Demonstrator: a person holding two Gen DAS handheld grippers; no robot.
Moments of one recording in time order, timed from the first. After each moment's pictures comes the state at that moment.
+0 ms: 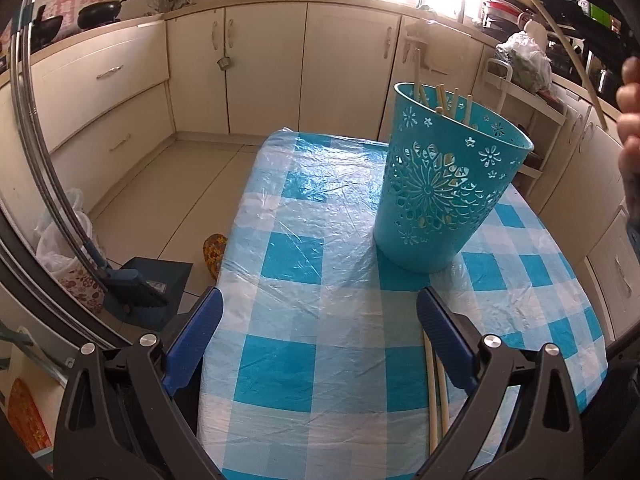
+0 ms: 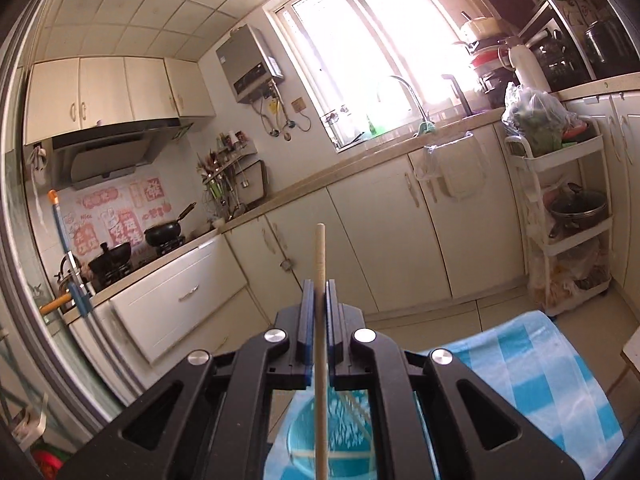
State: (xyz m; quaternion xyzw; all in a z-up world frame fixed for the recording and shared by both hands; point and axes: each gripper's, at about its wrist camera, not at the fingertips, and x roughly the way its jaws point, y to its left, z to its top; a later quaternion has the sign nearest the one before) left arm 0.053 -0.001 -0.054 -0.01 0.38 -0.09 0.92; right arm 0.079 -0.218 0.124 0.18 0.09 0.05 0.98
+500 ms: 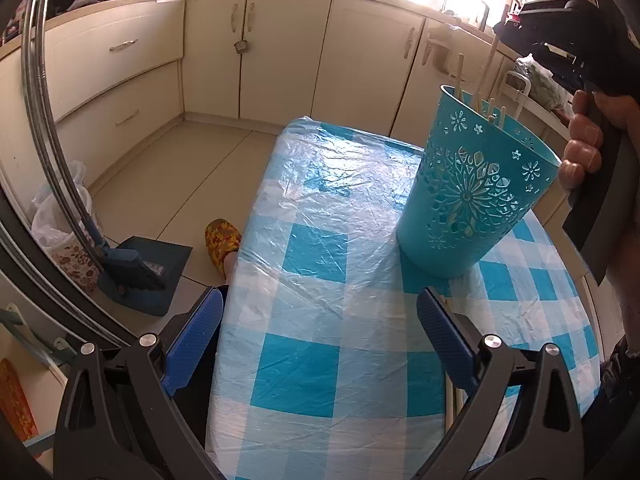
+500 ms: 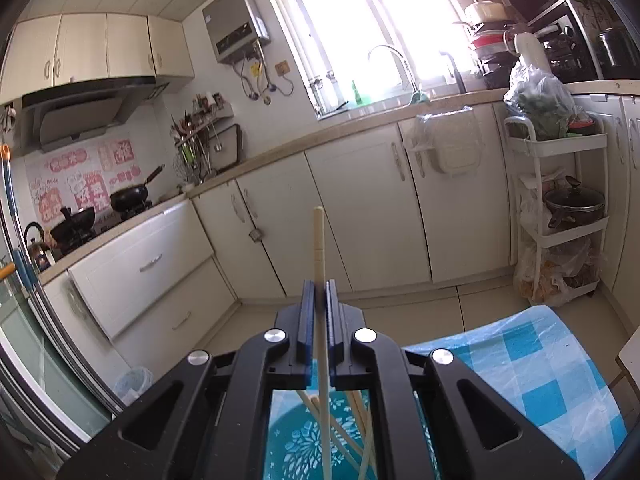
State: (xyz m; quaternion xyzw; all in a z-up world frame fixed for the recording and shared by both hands) left arm 0.067 0.022 -0.066 -0.05 0.39 -0.08 0.91; right arm 0.129 -0.195 0.082 0.13 0.15 0.01 0.98
